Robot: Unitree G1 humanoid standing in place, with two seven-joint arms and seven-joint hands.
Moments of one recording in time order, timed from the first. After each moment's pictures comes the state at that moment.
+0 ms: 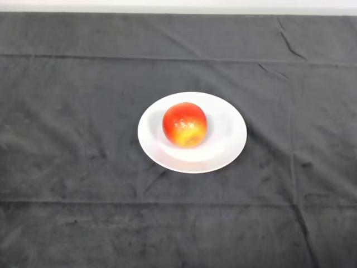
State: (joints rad) left arm -0.22 0.57 0.34 1.10 -0.39 -0.84 0.07; right arm -0.57 -0.37 -0.80 1.18 0.84 0.30 0.58
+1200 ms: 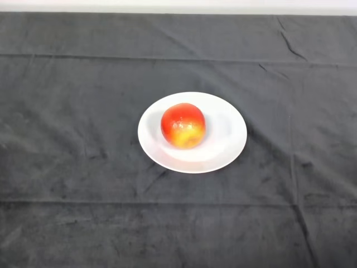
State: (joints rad) left arm -0.22 0.57 0.38 1.11 -0.35 -0.84 0.06; right arm -0.57 -0.37 -0.80 1.18 0.84 0.30 0.58
